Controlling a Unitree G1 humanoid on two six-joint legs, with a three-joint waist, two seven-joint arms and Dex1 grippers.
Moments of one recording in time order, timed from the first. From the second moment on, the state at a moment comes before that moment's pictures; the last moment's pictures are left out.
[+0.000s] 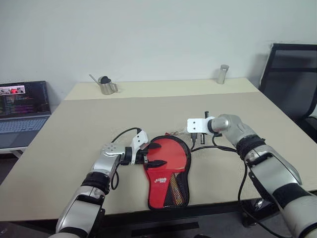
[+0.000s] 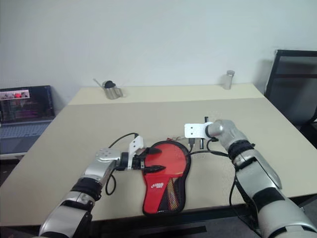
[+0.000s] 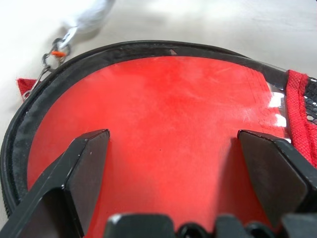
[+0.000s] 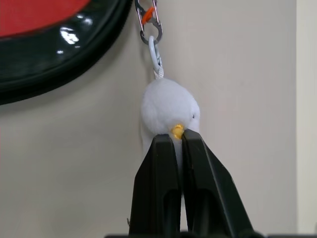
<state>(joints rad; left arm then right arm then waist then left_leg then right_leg) -0.73 0.43 -0.15 0.78 -0.11 -0.06 -1.24 -1.15 -0.41 0.45 1.01 -0.49 -0.23 0.80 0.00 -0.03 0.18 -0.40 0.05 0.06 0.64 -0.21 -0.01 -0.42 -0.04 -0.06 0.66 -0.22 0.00</state>
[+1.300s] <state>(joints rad) -0.86 0.31 -0.16 1.00 -0.02 -0.15 -1.27 0.00 -1.07 0.13 -0.83 -0.03 0.71 1.24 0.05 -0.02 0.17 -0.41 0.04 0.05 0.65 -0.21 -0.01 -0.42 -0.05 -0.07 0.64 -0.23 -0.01</state>
